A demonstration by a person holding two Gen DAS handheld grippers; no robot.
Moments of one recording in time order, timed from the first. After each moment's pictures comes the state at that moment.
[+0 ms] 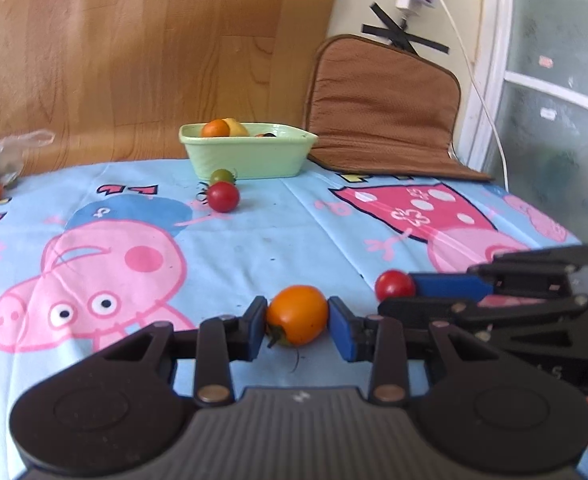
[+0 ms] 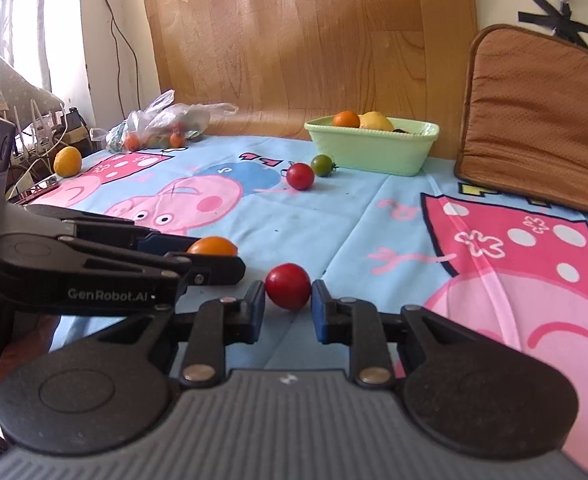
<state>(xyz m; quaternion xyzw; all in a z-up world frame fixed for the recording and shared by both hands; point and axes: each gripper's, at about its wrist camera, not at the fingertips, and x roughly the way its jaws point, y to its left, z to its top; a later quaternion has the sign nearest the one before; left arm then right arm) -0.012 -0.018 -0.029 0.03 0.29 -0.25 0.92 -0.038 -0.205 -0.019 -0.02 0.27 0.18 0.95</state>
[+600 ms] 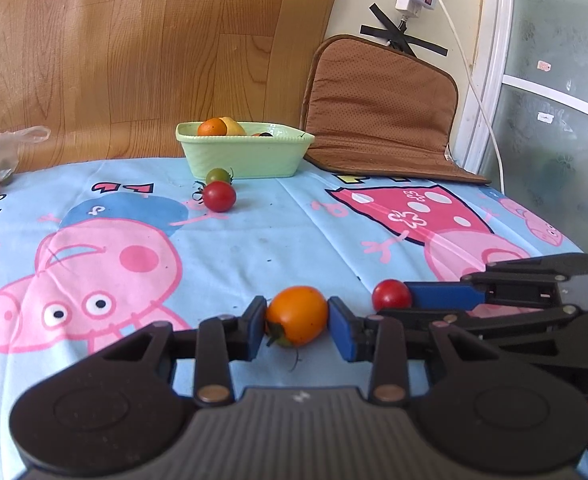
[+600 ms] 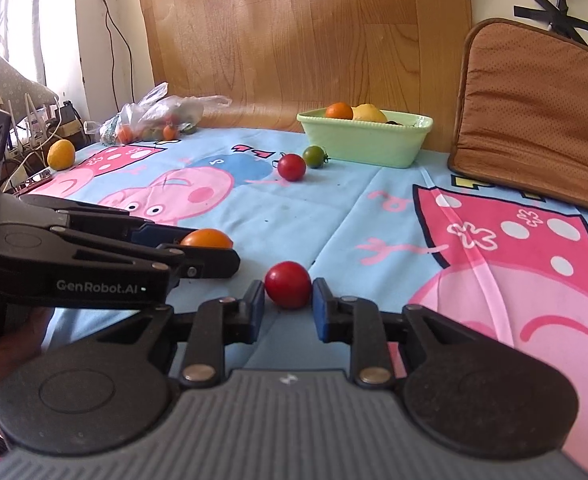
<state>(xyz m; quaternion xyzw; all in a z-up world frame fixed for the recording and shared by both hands) -0.008 -0.014 -0.029 0.01 0.29 -0.26 0.92 -0.032 -0.206 -0.024 -0.02 0.28 0.18 0.94</state>
